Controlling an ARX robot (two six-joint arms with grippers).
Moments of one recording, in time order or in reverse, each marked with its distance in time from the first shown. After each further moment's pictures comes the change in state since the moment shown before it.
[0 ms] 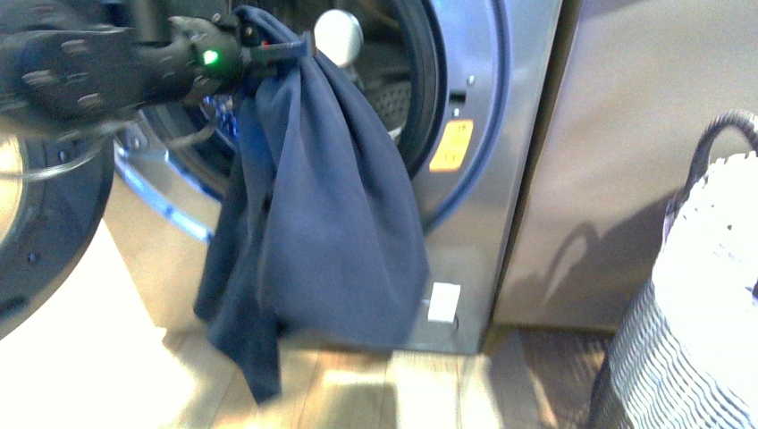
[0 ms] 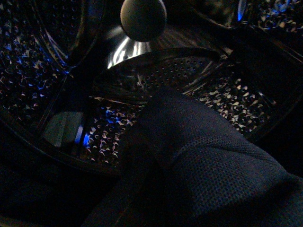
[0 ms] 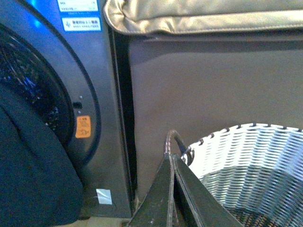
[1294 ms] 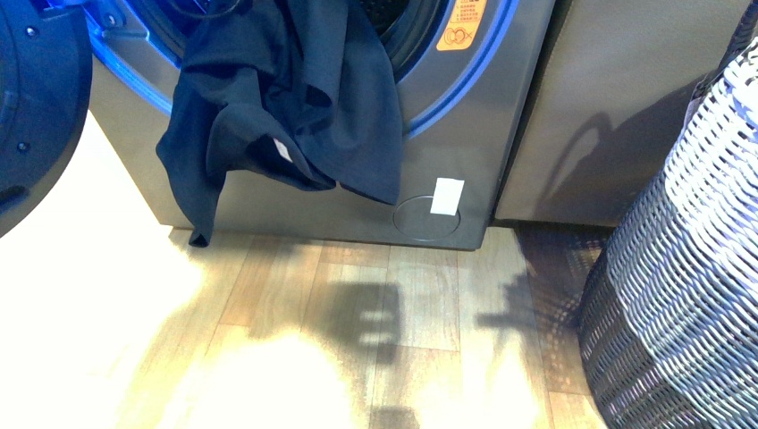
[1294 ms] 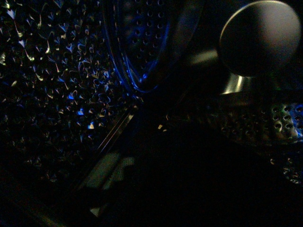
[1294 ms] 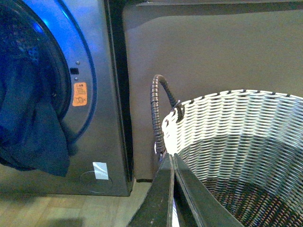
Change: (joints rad) left arm -0.007 0.801 1.430 -0.599 -0.431 0.019; right arm -0.106 -0.488 -0.340 -0.133 -0.104 0.000
